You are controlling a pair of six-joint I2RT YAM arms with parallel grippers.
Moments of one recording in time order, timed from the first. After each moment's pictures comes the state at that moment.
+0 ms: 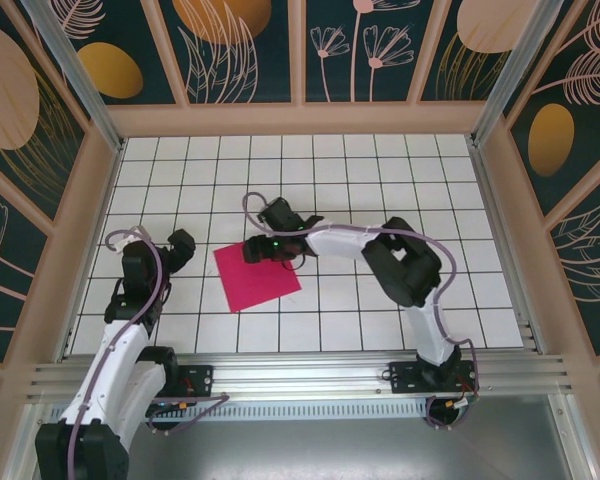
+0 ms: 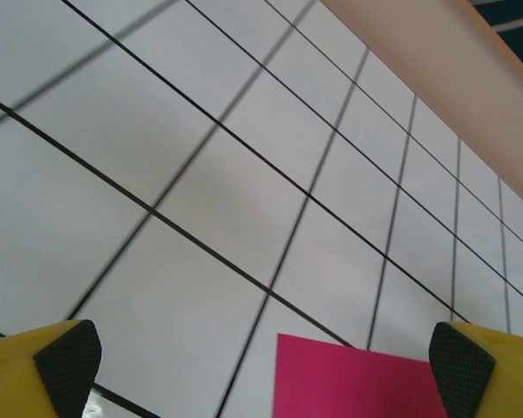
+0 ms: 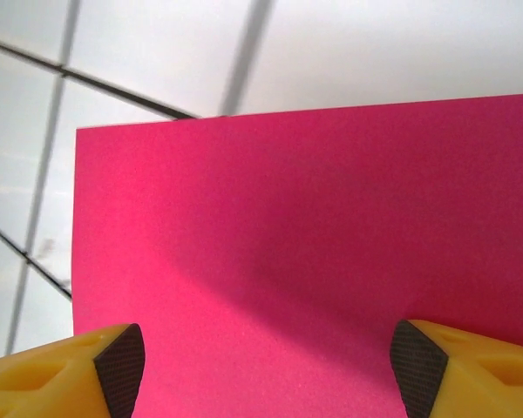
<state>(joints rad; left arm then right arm) -0.03 0.75 0.39 -0.18 -0.02 -0.72 0.86 2.06 1.36 -0.25 -0.21 0.60</state>
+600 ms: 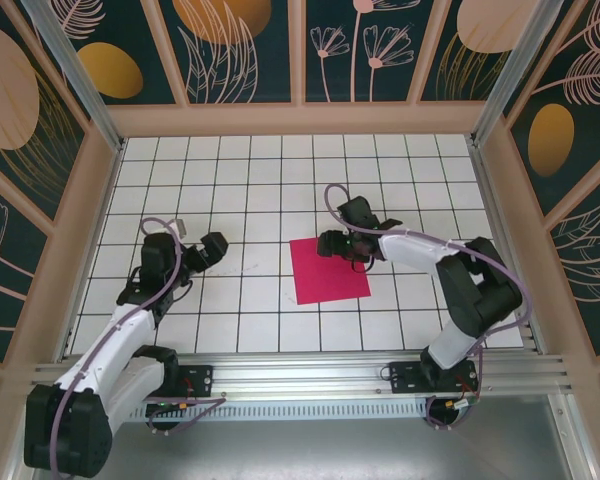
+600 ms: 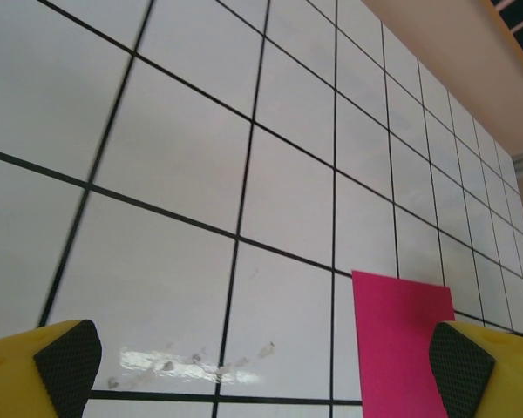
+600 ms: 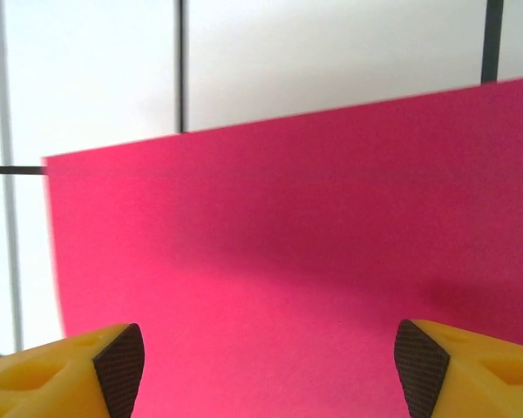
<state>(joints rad) -0.20 0.90 0.40 -0.07 0.22 -0.73 0.58 1.62 0.92 -0.33 -0.11 0.59</state>
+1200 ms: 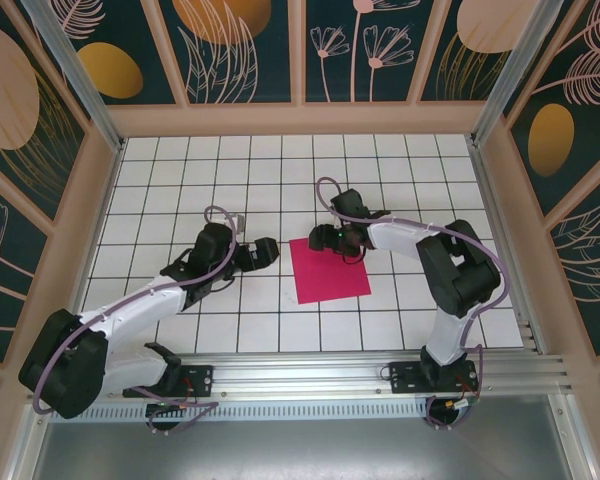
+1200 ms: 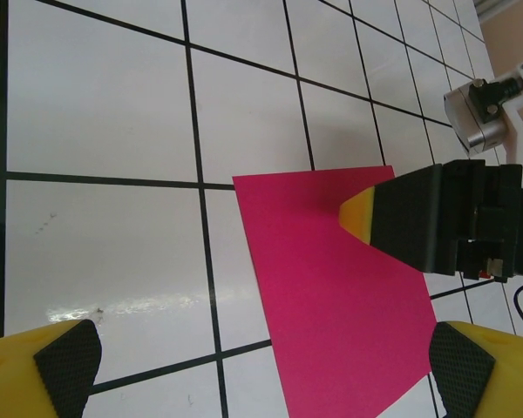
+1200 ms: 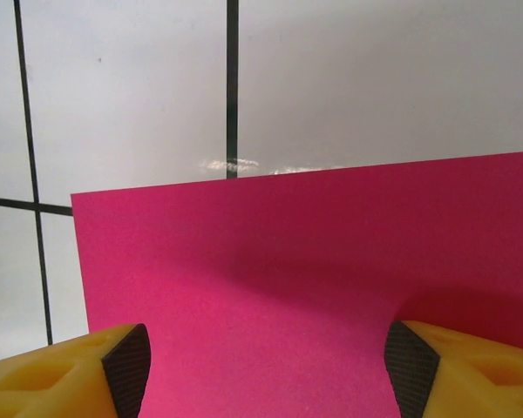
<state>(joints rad) -0.58 1.21 0.55 0.04 0.13 -0.74 0.56 1.81 1.04 -0.30 -0.21 0.60</state>
